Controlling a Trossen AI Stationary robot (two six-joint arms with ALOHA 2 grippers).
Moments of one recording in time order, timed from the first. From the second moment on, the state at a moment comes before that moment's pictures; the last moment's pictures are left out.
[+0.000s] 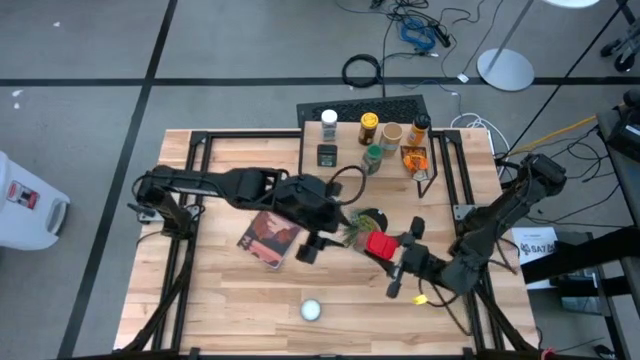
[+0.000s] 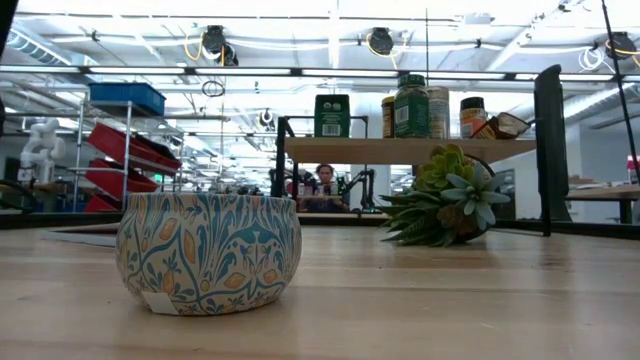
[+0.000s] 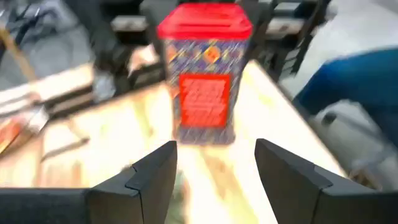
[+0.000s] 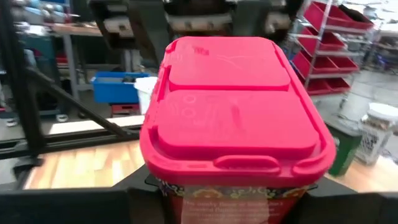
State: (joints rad) left arm -0.15 1.77 1.90 -0.72 0.16 0.22; right arm 0.76 1.31 0.88 0.35 1.18 0.07
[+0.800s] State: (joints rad) left arm -0.18 1.58 1.90 -1.39 -0.11 0.13; right arm 0.36 1.76 1.11 0.45 1.31 0.17
